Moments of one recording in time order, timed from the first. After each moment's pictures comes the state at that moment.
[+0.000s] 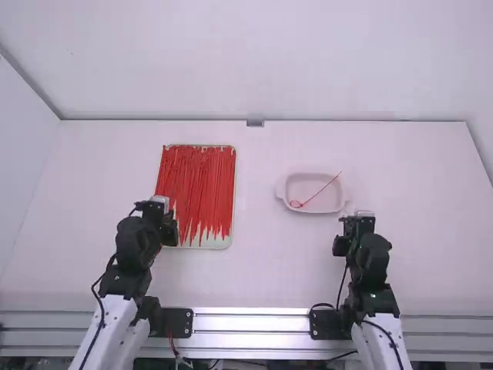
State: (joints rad) left arm 0.00 0.57 0.20 -0.11 0.10 -0.01; right arm 0.00 0.44 0.06 -0.11 -0.02 0.00
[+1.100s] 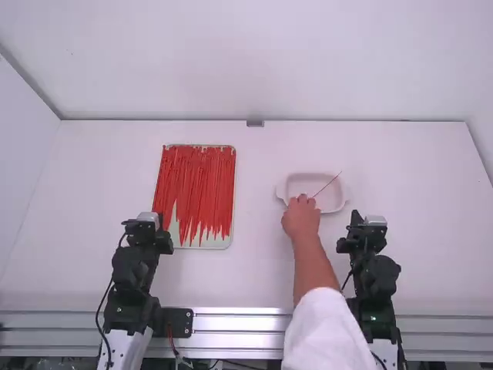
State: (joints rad) left arm 0.00 0.09 0.01 -0.10 0.01 -0.01; right arm 0.00 0.01 0.01 -0.10 -0.02 -0.01
